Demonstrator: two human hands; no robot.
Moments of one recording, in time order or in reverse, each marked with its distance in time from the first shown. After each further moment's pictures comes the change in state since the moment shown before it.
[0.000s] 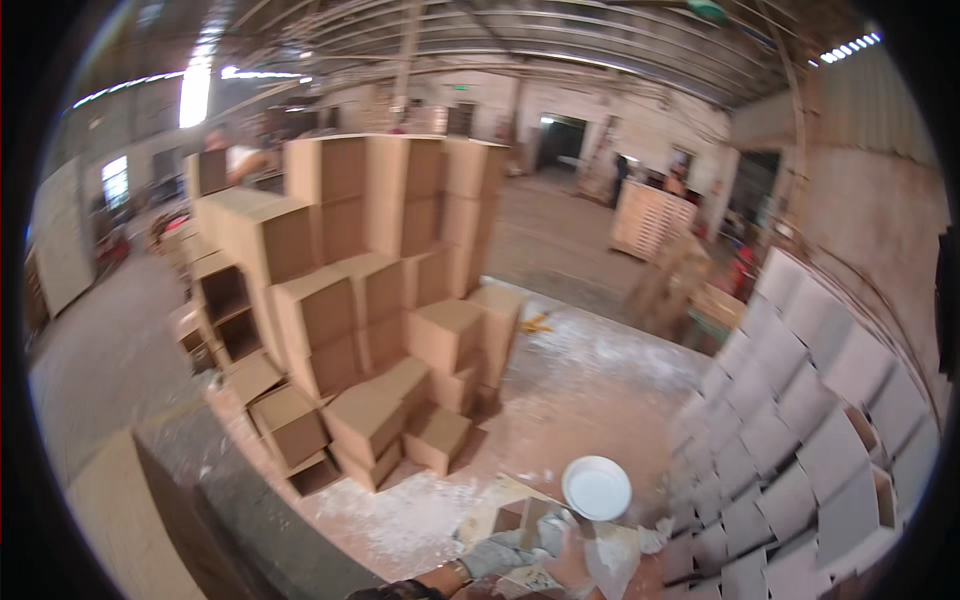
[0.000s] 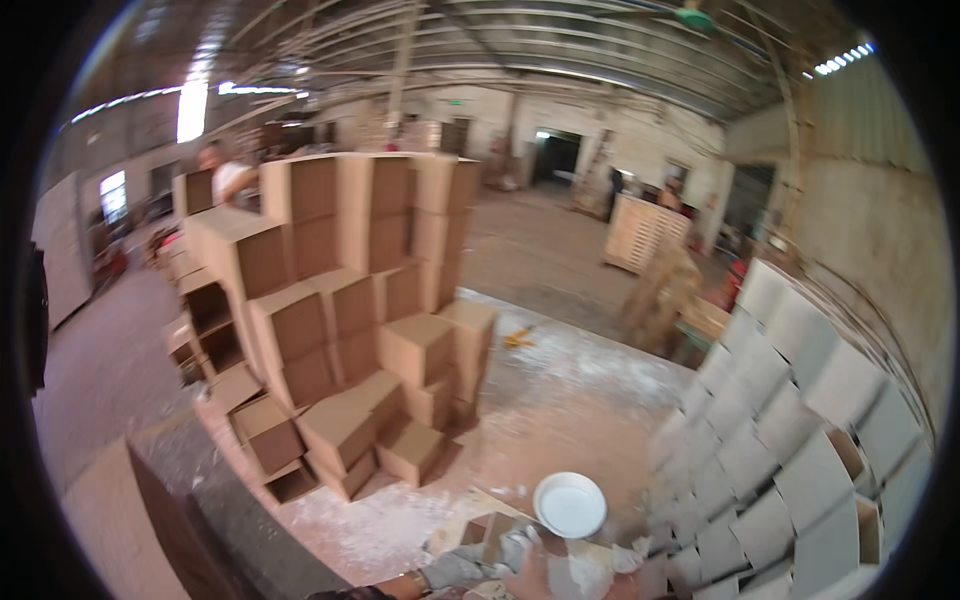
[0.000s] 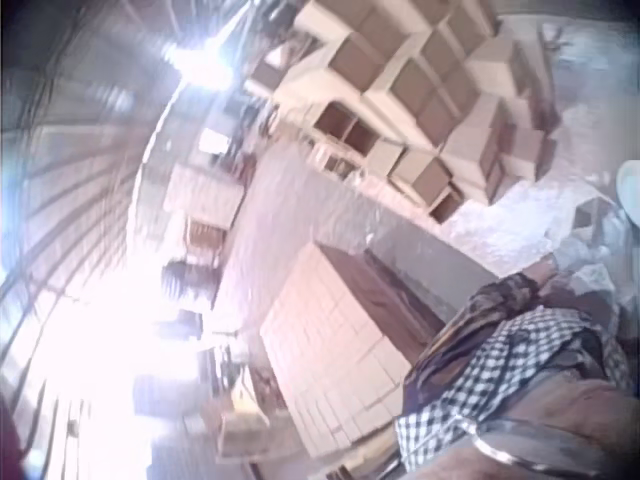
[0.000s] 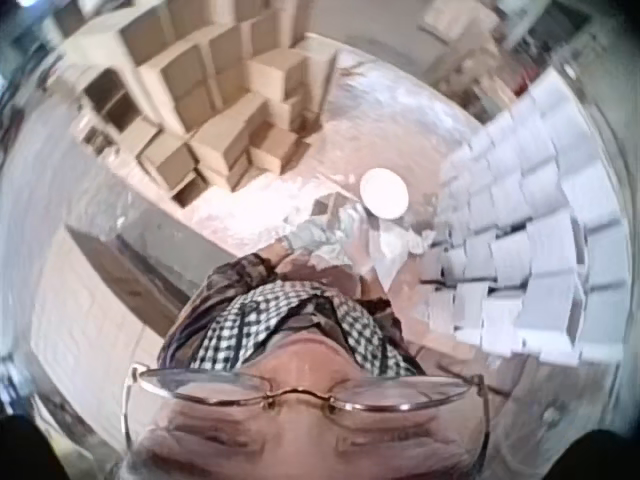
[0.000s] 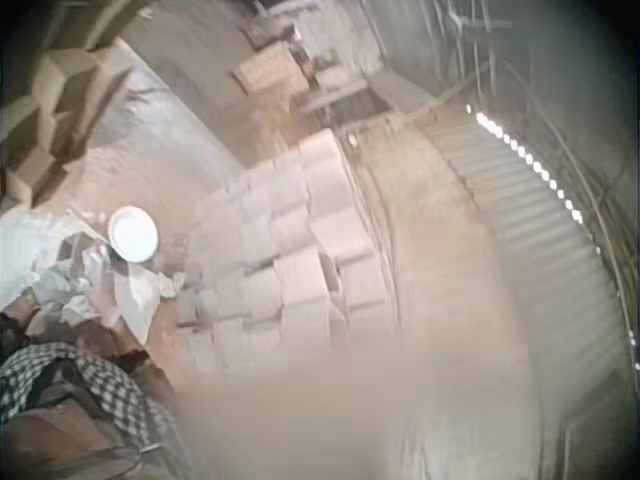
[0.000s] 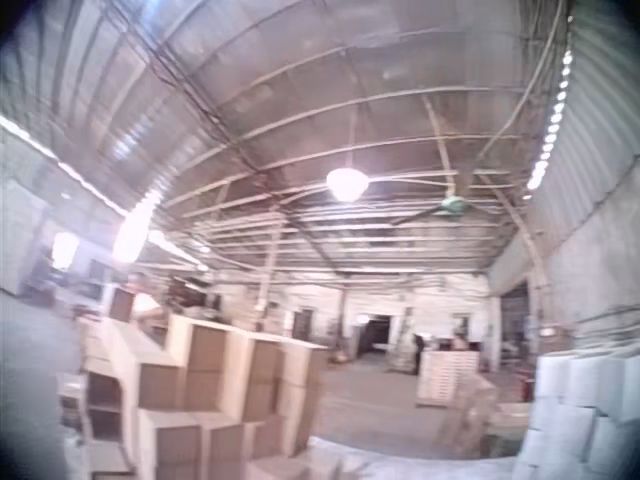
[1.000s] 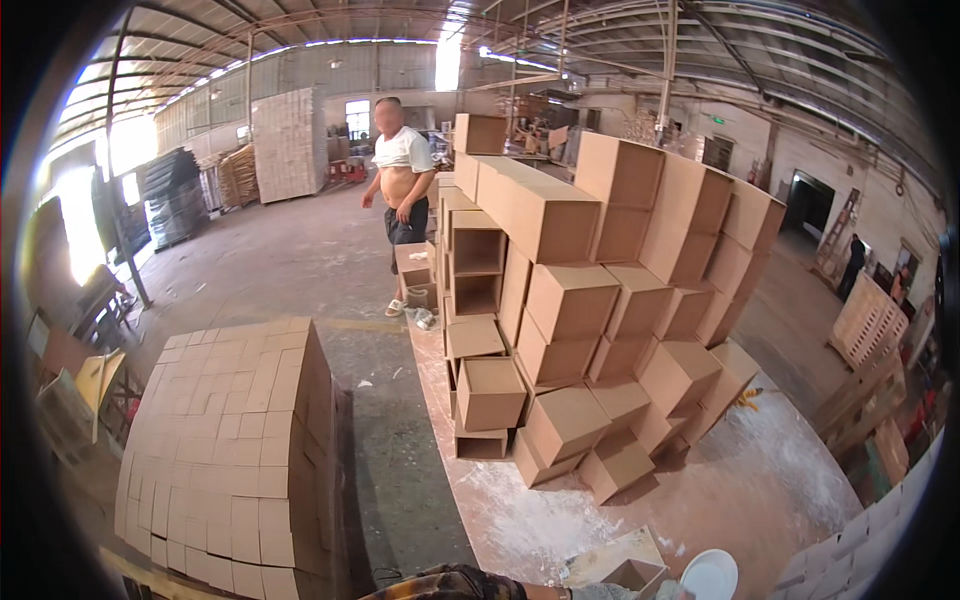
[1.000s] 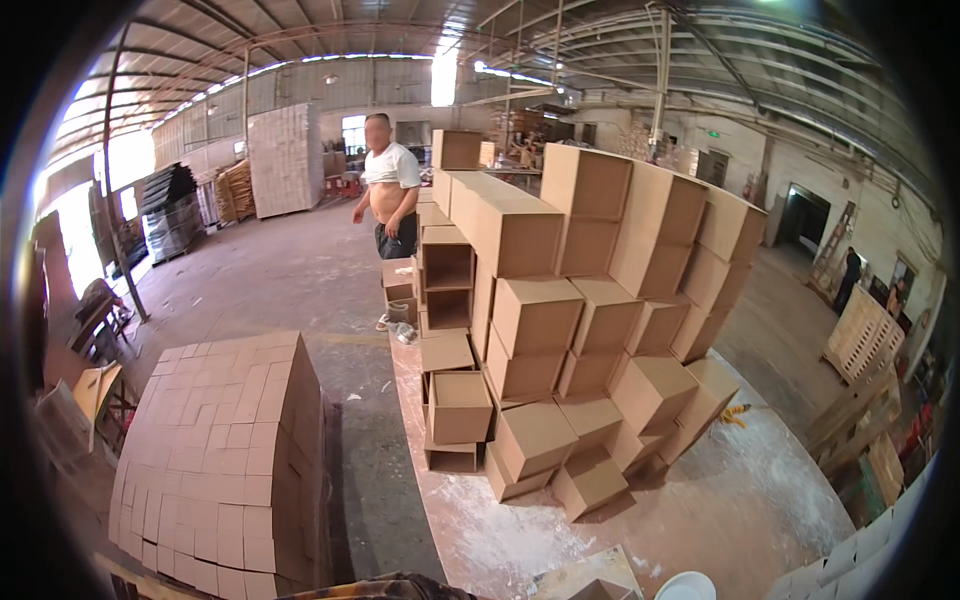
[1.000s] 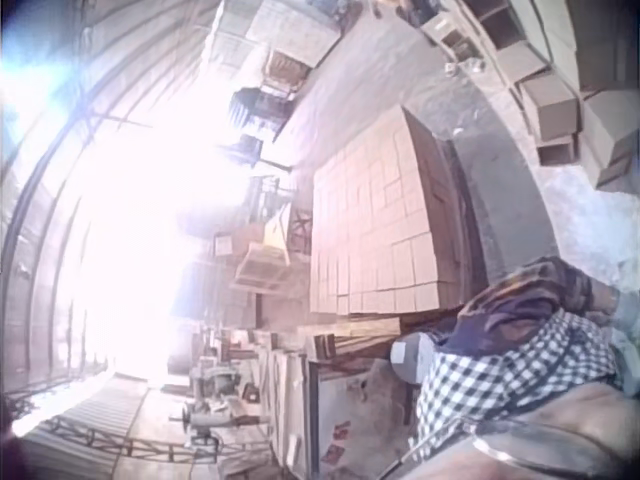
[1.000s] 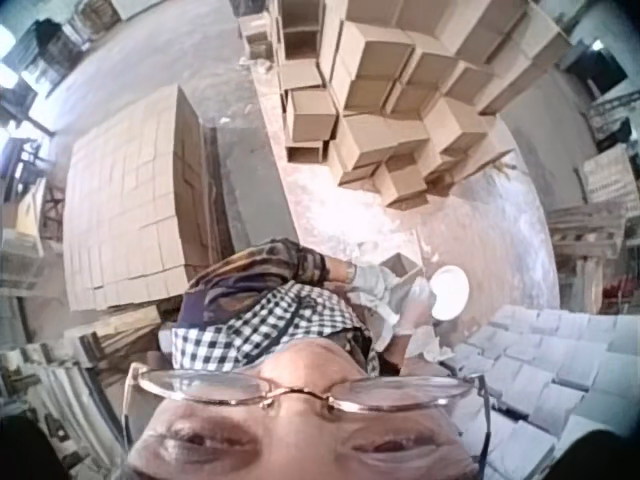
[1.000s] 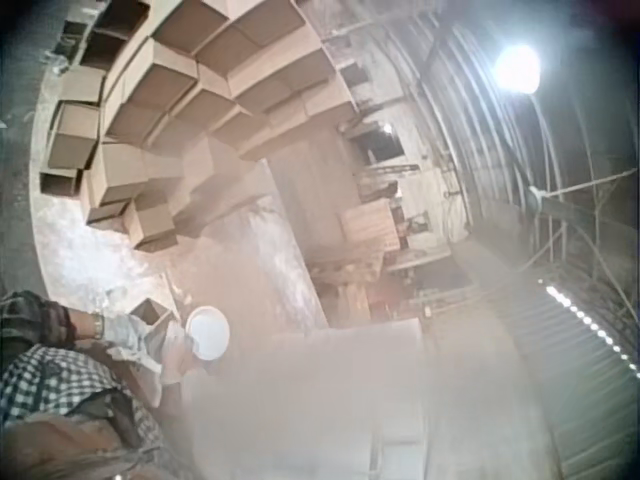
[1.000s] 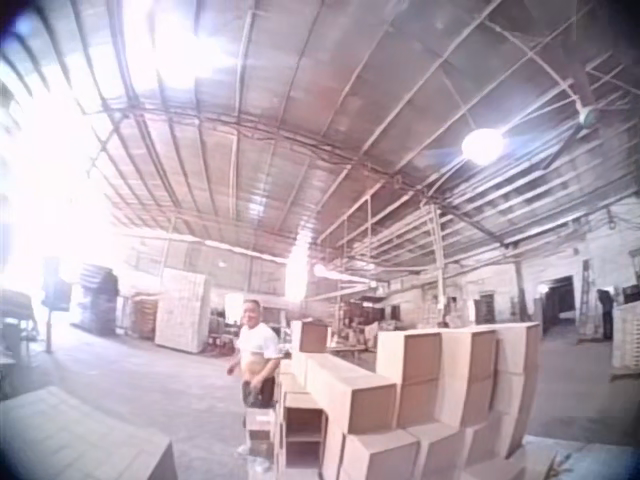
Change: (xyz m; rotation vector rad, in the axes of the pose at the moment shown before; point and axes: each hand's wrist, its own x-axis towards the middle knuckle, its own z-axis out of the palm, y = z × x) left_hand 0.044 0.036 0.031 0.321 0.065 0.055; right_hand 0.040 0.033 -0.022 -0.164 -0.258 0.270
